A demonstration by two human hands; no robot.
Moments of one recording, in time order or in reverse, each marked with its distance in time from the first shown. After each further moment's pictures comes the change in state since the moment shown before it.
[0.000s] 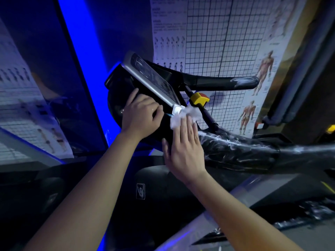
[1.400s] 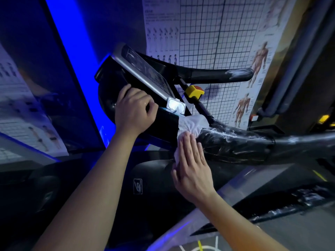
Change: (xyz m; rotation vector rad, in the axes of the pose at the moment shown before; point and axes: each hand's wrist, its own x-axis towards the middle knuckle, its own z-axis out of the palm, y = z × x) left_hand -0.005 0.006 0.003 -0.003 0.109 -0.013; right_hand -0.074 0.031 0.000 -0.030 -0.103 -0.092
